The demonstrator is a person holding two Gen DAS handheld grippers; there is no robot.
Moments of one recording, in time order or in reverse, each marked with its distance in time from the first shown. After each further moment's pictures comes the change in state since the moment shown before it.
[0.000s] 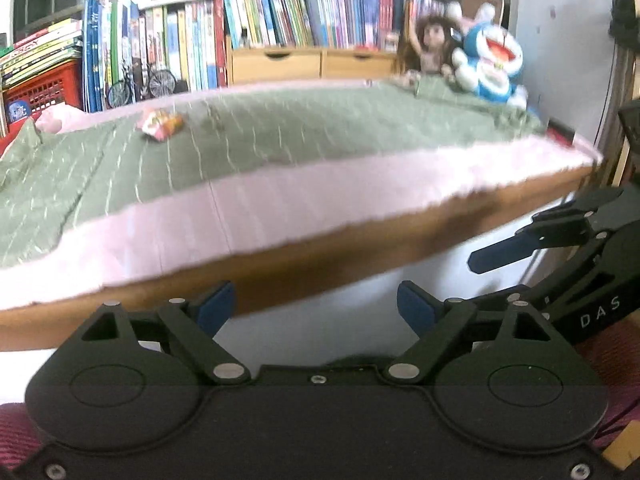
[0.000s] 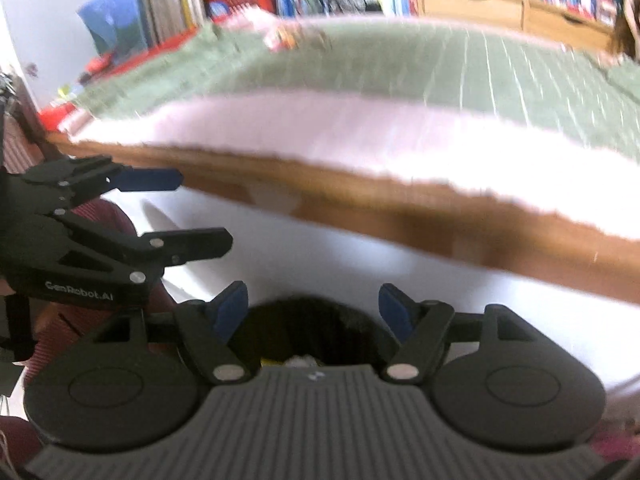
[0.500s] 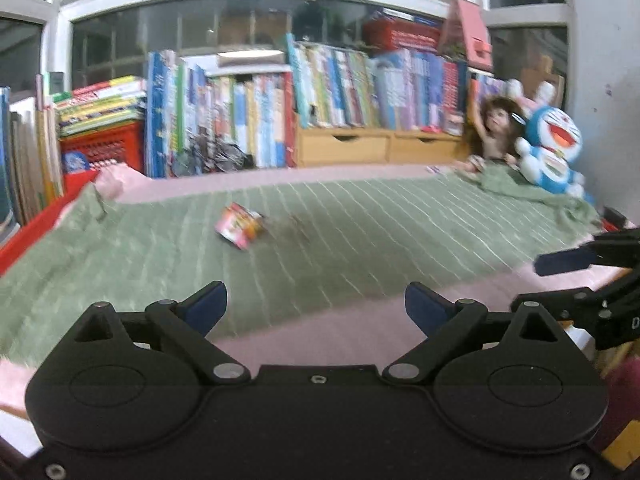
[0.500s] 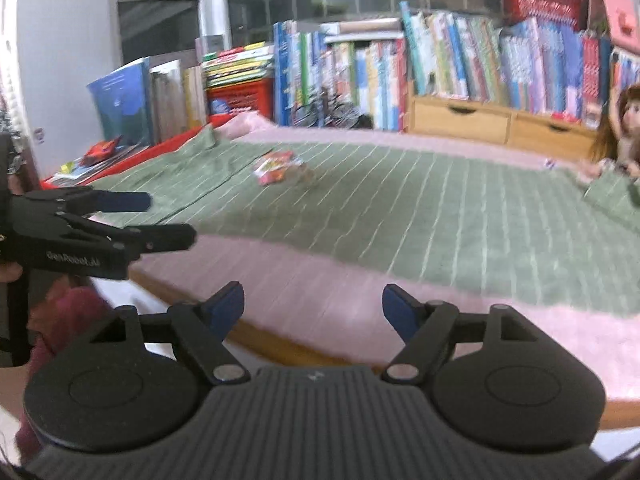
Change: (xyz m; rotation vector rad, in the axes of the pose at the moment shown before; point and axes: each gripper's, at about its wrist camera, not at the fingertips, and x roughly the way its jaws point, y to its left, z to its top) left arm -0.014 0.054 0.080 -0.062 -0.183 0.167; right arm -0.027 -0.009 0.067 -0.058 -0.252 -0.098
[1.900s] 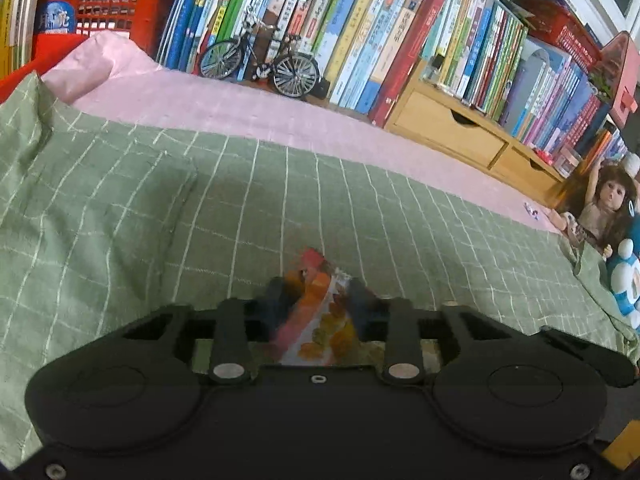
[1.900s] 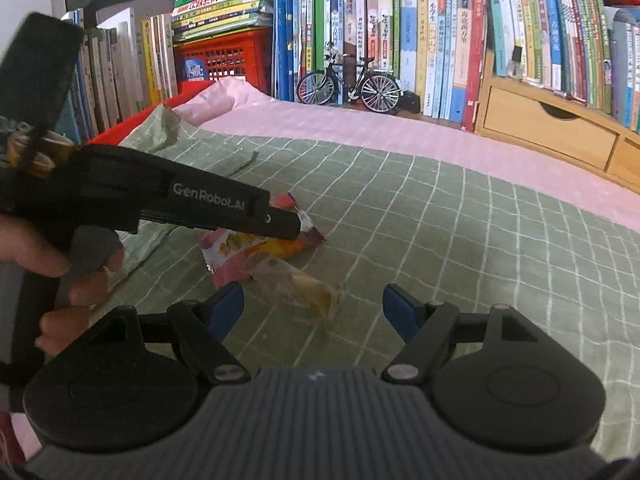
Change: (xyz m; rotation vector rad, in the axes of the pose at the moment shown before) left arm 0.268 0.132 0.080 -0.392 0.307 -0.039; right arm 0.252 0.026 0.109 -0.049 0.181 0.054
